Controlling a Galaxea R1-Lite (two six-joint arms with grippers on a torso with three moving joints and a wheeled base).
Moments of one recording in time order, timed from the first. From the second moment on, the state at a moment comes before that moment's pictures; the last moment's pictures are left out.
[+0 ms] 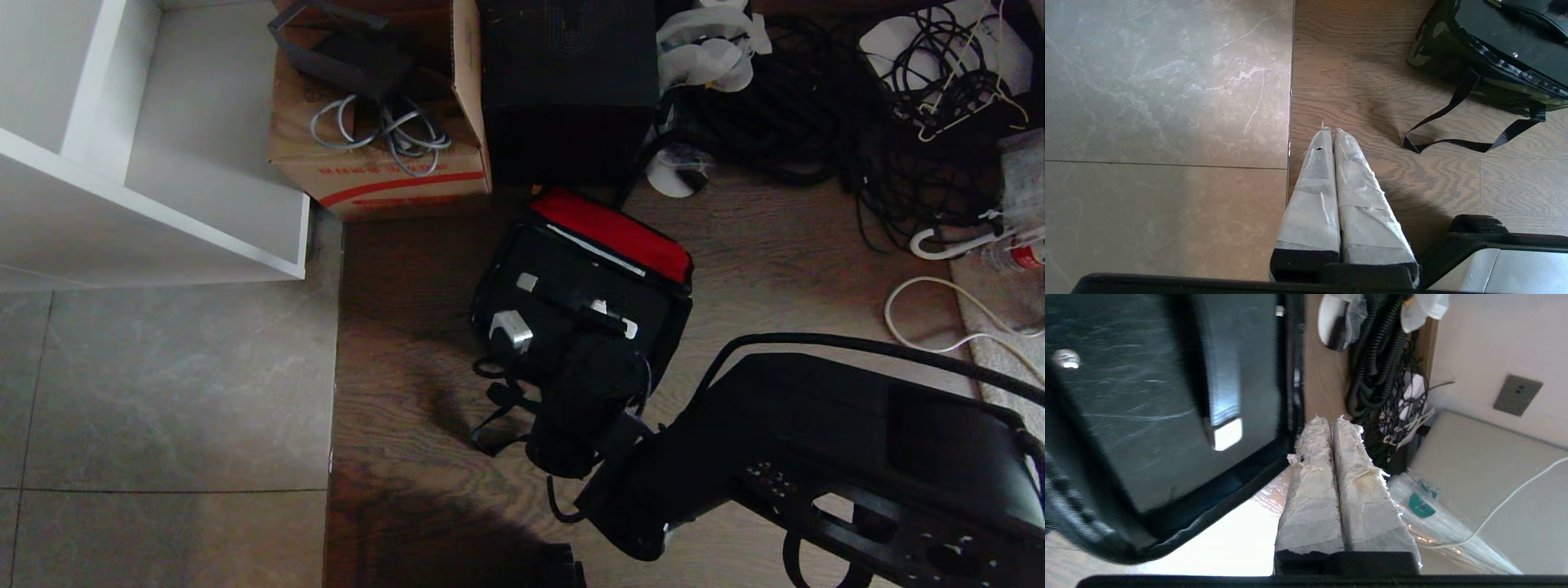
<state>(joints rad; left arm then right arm) -0.01 0.00 0.00 -0.02 0.01 -0.02 0.88 2.42 -1.28 -1.52 -1.16 -1.59</state>
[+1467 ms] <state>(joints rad) -0.01 0.00 0.00 -0.02 0.01 -0.02 0.80 2.71 -1.65 -1.52 -1.19 -1.57</state>
